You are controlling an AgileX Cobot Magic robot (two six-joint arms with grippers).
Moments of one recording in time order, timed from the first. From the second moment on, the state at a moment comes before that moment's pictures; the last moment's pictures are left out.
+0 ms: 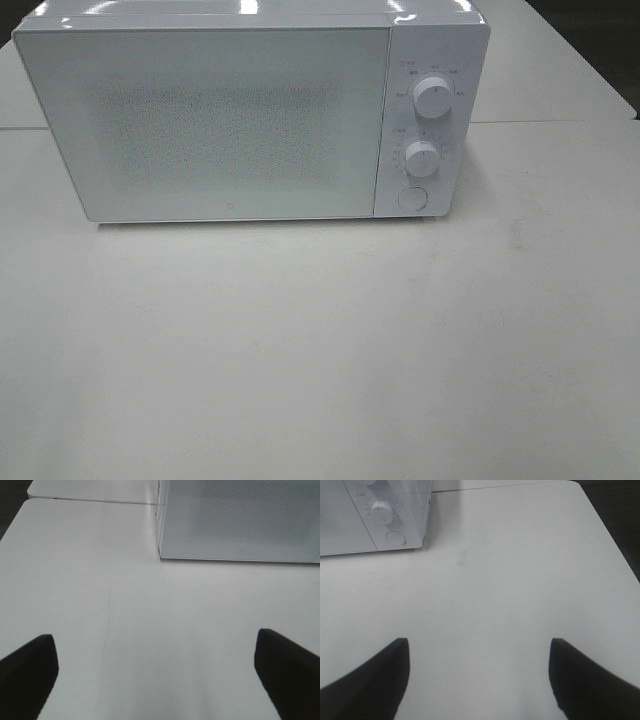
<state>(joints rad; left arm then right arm) -0.05 0.00 -0.50 -0.05 1.04 -0.05 0.02 -0.01 -0.52 -0.05 1.04 0.13</state>
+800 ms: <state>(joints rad) -0.05 0.00 -0.50 -0.05 1.04 -0.05 0.02 0.23 -0.55 -0.05 0.76 0.13</state>
